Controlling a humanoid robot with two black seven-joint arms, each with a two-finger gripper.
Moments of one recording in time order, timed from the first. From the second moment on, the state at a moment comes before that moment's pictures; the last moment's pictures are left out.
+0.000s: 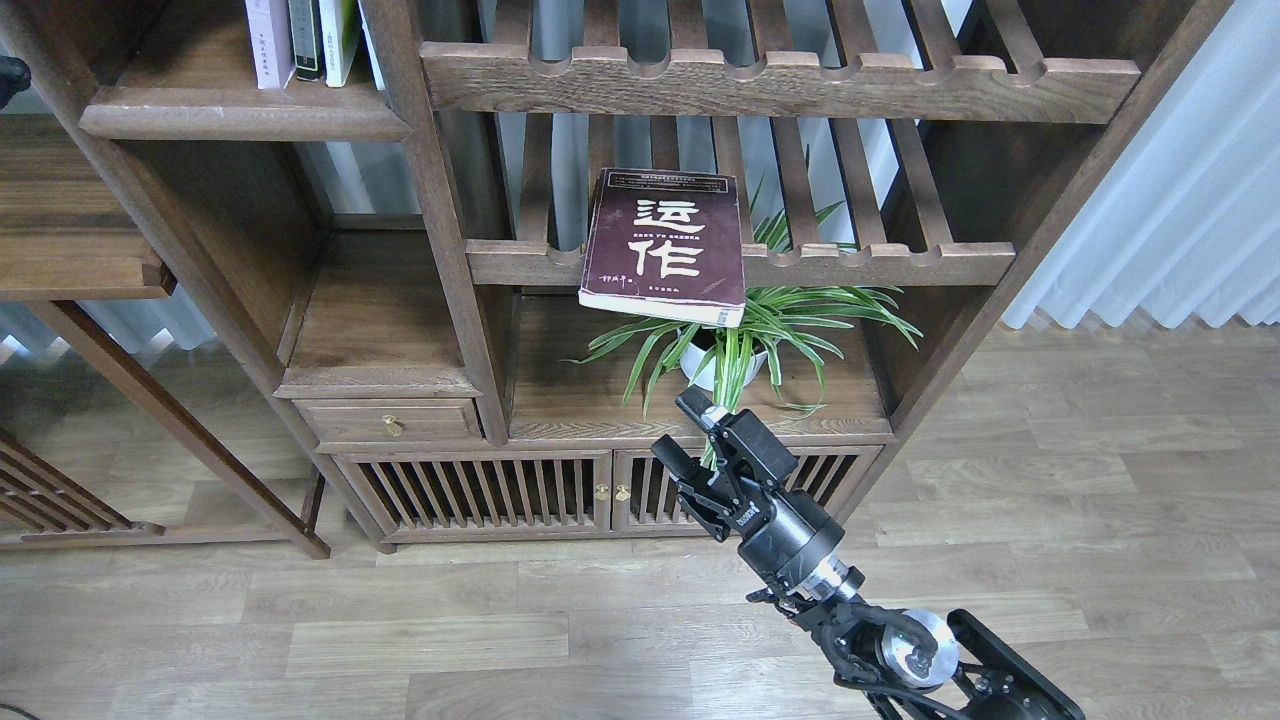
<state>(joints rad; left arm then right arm) -1.41 0.37 -0.59 -0.08 0.62 -0.46 -0.47 0.03 -0.02 1.00 1.15 0.46 0.58 -0.37</state>
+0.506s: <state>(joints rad) -1.40 0.32 -0.60 0.00 0.60 -0.43 -0.48 0.03 -0.02 1.00 1.16 0.49 0.58 -0.37</state>
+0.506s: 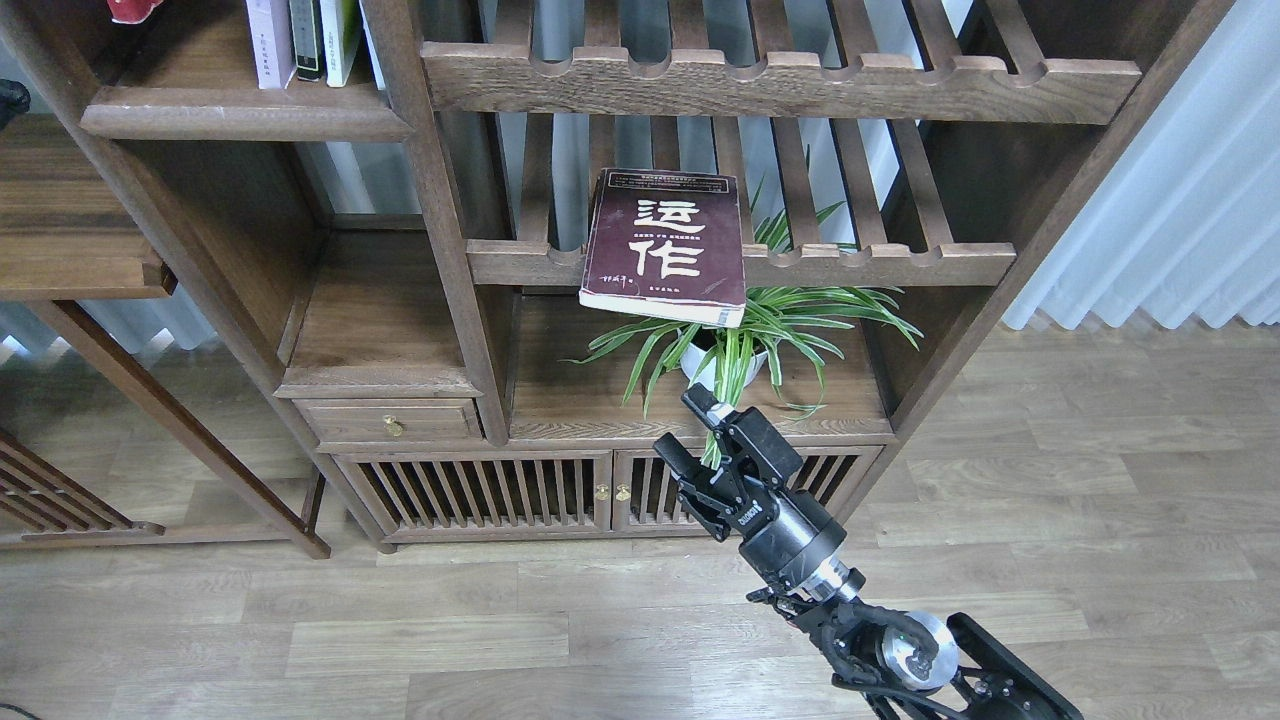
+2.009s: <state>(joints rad) -1.43 0.22 -0.56 -0.07 0.34 -0.26 -0.49 0.03 -0.04 1.04 1.18 0.51 0.58 -0.37</state>
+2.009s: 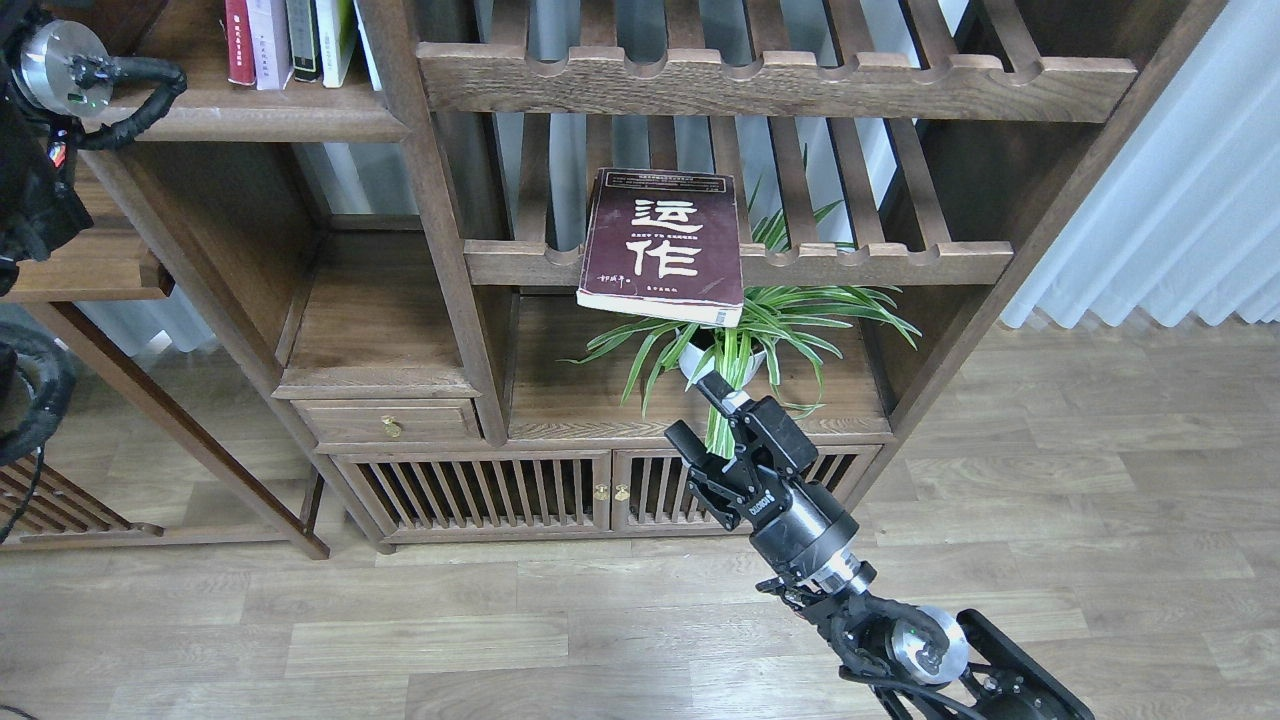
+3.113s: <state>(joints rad) -0.39 0.61 -0.96 -1.37 0.28 -0.30 -0.36 0.14 0.00 1.06 1.16 0.50 0.58 -0.32</state>
